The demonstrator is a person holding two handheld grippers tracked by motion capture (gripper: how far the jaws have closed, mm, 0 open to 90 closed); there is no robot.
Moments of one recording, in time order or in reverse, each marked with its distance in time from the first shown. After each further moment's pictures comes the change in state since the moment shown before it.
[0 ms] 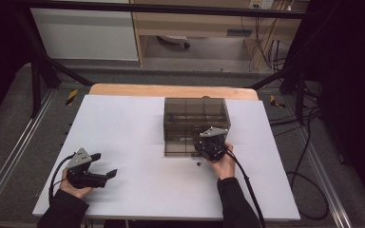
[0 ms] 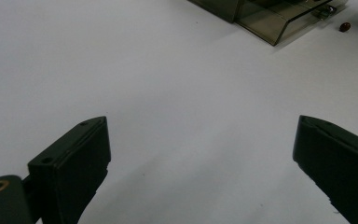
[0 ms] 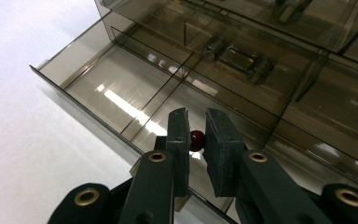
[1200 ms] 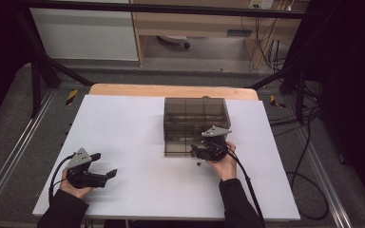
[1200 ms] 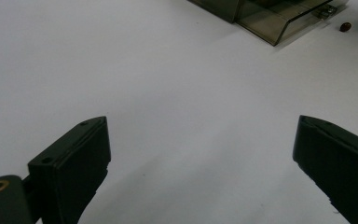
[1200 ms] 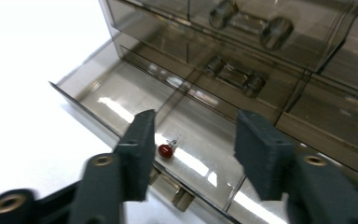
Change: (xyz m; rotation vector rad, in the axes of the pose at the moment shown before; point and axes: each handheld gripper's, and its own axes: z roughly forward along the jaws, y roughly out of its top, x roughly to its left) left arm 0.000 0.000 0.000 0.000 0.003 0.000; right arm 0.003 0.003 -0.014 -0.054 0.007 0.013
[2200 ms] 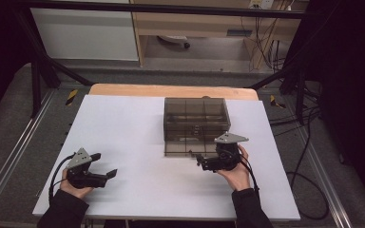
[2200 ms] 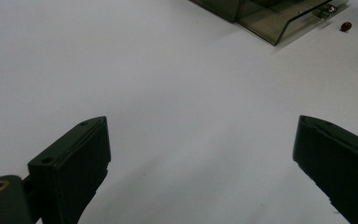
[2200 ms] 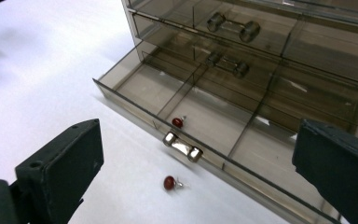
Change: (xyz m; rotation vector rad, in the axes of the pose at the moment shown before) left arm 0.000 0.000 0.000 0.002 0.000 0.001; right arm 0.003 -0.014 -0.049 -0.053 0.024 0.042
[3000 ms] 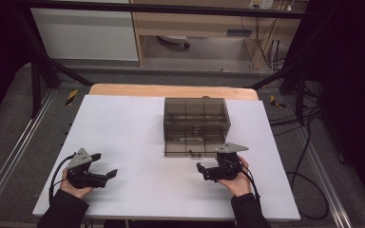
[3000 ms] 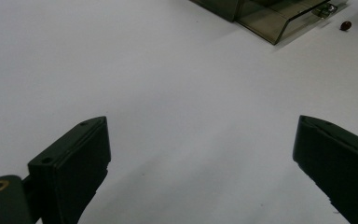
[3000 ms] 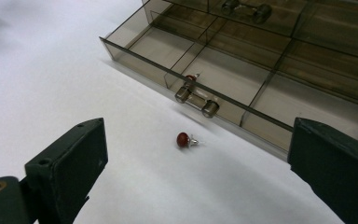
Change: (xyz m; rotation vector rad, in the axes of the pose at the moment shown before) left arm 0.000 0.000 0.000 0.002 -0.001 0.002; right arm 0.005 -0.028 0.001 0.051 0.033 0.025
